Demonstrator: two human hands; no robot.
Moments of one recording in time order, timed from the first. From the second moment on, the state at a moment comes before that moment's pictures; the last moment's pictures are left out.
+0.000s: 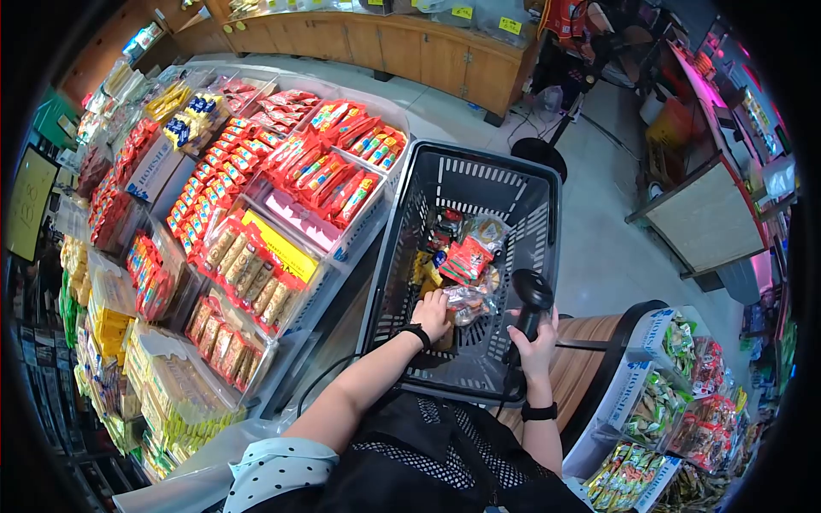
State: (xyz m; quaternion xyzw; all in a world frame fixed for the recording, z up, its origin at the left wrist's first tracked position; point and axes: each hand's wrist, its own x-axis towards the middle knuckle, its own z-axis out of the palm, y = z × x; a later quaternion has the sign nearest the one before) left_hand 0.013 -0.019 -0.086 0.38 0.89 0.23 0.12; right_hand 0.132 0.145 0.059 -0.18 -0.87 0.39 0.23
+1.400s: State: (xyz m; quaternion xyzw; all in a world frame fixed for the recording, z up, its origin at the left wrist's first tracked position) left_hand -0.026 -0.016 -0.043 0.02 0.40 0.82 0.42; right_hand 0.143 0.145 0.049 -0.07 -0.94 0.30 0.17
